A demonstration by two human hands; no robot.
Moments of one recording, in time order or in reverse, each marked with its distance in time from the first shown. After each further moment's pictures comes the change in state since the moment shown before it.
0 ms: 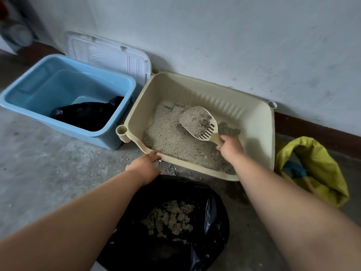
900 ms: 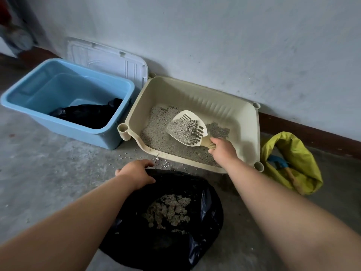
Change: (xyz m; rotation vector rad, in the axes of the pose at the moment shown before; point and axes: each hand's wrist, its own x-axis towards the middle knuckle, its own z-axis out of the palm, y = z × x) left_hand -0.054 -0.006 -0.010 -0.040 -0.001 -0.067; right_hand -0.061 -0.011 -0.010 -0.060 0.024 -0.084
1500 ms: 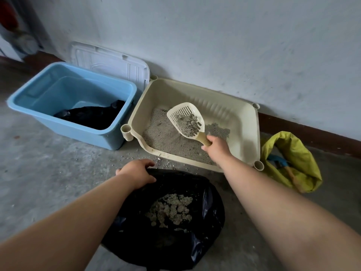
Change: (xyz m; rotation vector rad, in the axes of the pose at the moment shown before) left_hand -0.005 -0.005 -0.005 -0.023 0.009 0.012; right_hand -0.017 -0.033 -0.005 0.245 0.043 0.013
